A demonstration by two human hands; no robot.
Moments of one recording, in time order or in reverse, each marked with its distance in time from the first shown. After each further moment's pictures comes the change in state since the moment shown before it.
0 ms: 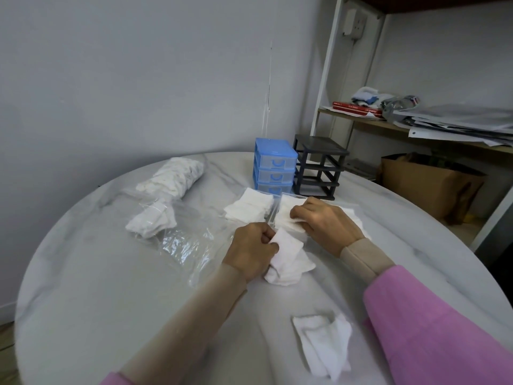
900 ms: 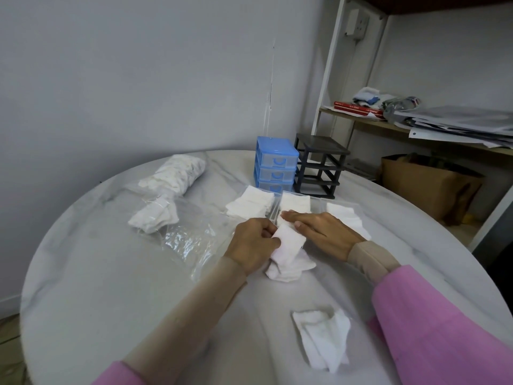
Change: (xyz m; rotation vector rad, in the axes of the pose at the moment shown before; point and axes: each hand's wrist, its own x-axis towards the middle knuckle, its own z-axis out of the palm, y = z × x) left_hand -0.002 0.005 -0.004 -0.131 -0.043 -0.037; right_hand -0.009 -0.003 -0.005 0.420 -0.395 0.275
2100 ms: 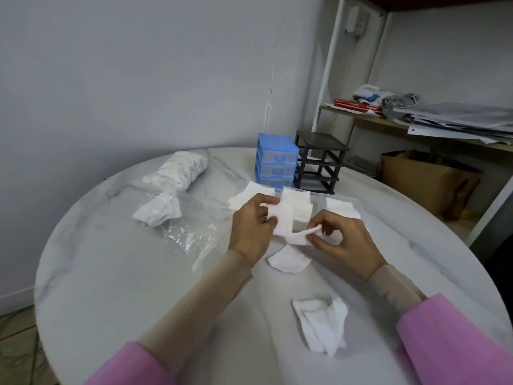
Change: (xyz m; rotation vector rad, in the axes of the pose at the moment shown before) left_hand -0.007 0.010 0.002 -0.300 0.196 0.092; right_hand -0.049 -0.014 0.006 0.241 0.454 -0.109
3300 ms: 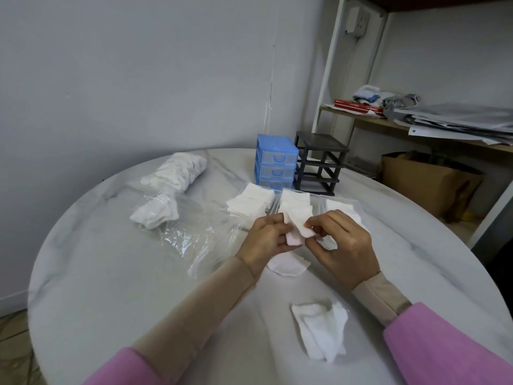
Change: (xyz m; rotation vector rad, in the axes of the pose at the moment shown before) left_hand -0.011 0.013 0.014 -0.457 -0.300 -0.334; right_hand -0.003 -0.012 0.014 -0.345 0.324 -0.314
